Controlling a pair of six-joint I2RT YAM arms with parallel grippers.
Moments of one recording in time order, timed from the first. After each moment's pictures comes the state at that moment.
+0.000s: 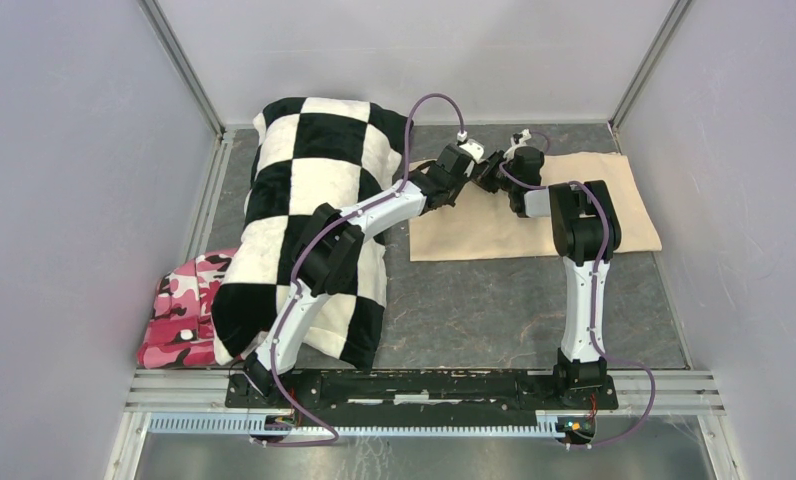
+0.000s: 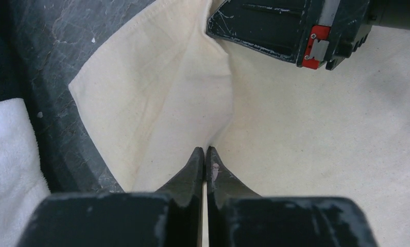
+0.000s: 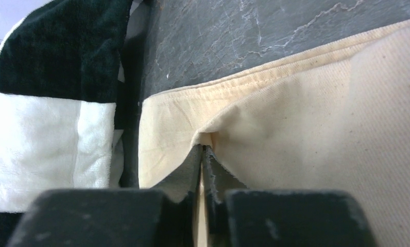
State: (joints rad) left arm -0.76 2.37 1.99 -0.34 -0.29 0.01; right arm 0.12 2.32 1.35 0.61 -0.47 0.86
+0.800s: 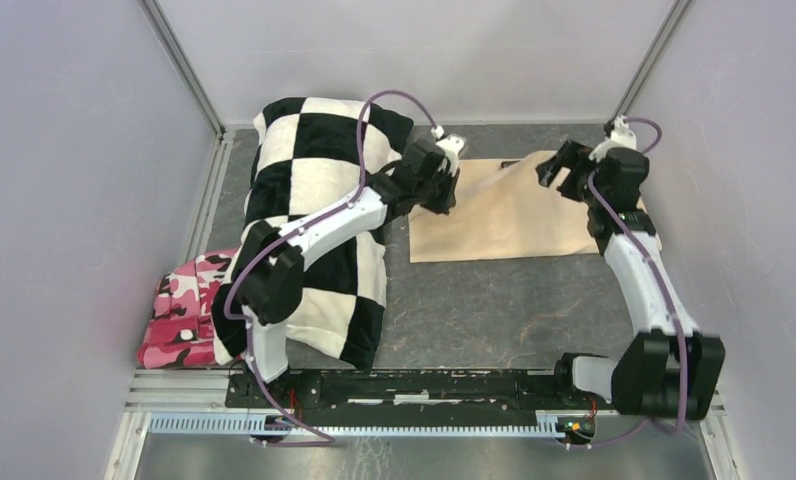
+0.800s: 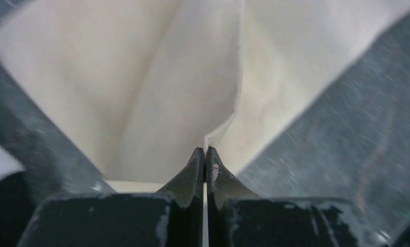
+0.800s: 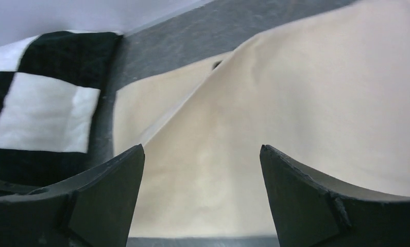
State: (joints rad) left arm -0.76 1.96 1.68 -0.33 0.01 -0.18; right arm -0.06 1.31 0.99 -0.04 -0.22 0.41
